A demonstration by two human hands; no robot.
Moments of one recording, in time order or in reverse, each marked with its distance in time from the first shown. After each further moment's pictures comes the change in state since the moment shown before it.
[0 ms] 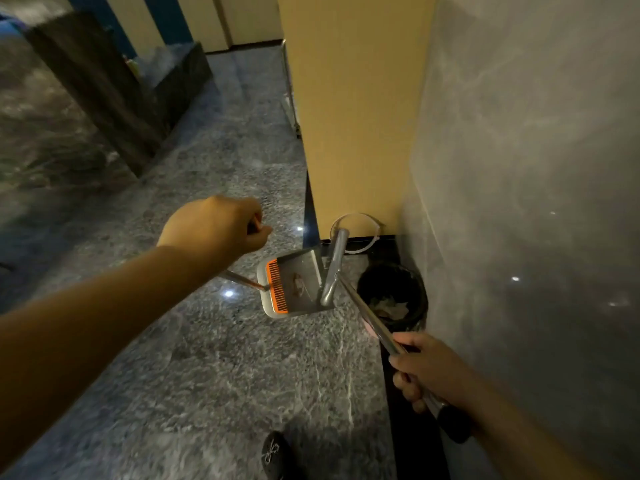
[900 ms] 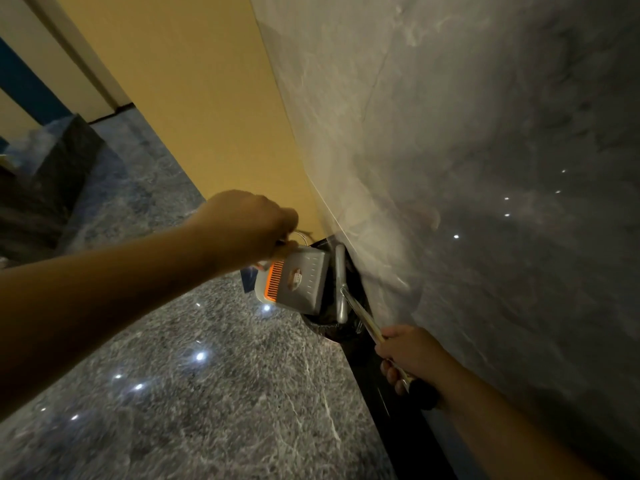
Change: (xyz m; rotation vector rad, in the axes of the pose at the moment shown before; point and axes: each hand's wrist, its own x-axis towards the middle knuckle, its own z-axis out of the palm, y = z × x) left_hand 0.082 0.227 -0.004 0.402 -0.094 0.777; right_hand -0.018 0.061 -0.114 0.247 0.303 0.089
